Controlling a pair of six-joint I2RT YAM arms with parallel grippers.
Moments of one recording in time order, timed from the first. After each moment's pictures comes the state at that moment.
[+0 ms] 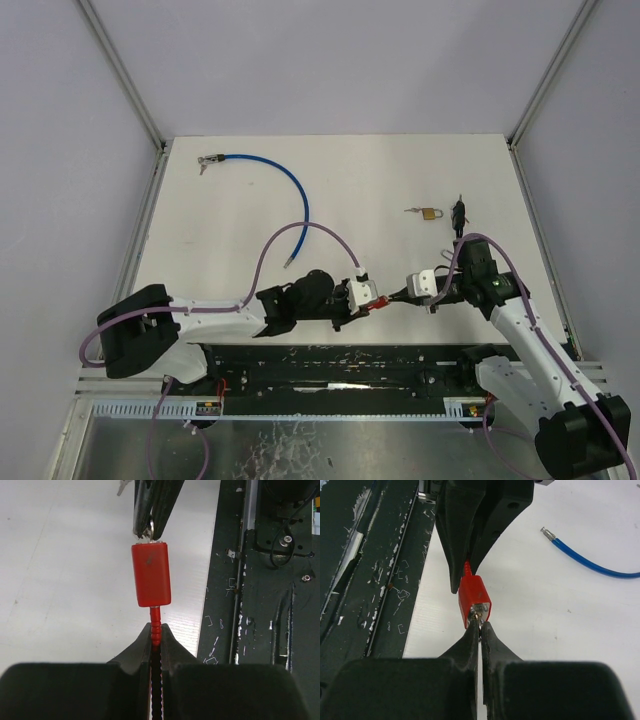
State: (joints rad) left arm -1.13 1.41 0.62 0.35 0.21 0.10; right arm 0.25 0.88 0.60 -0.74 -1.14 -1.29
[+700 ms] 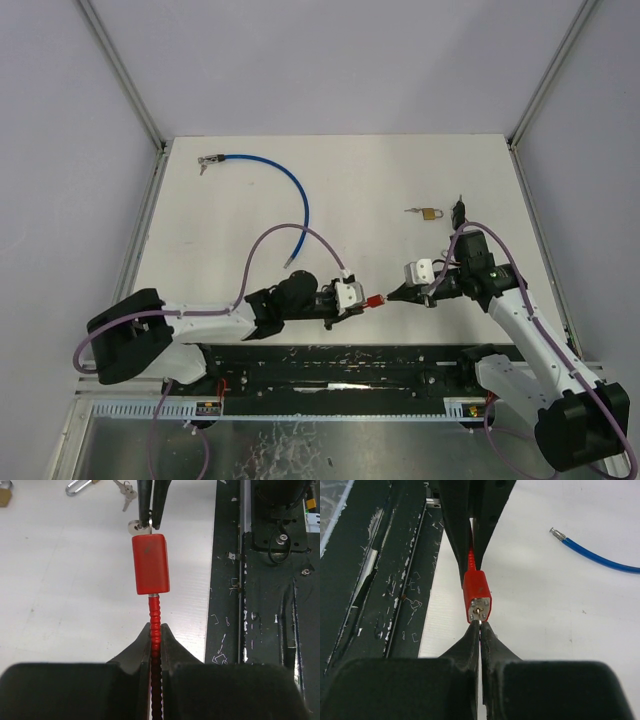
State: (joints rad) left arm -1.05 1.37 0.53 0.50 0.32 0.14; right arm 0.26 0.92 0.65 -0.75 -1.13 -1.20
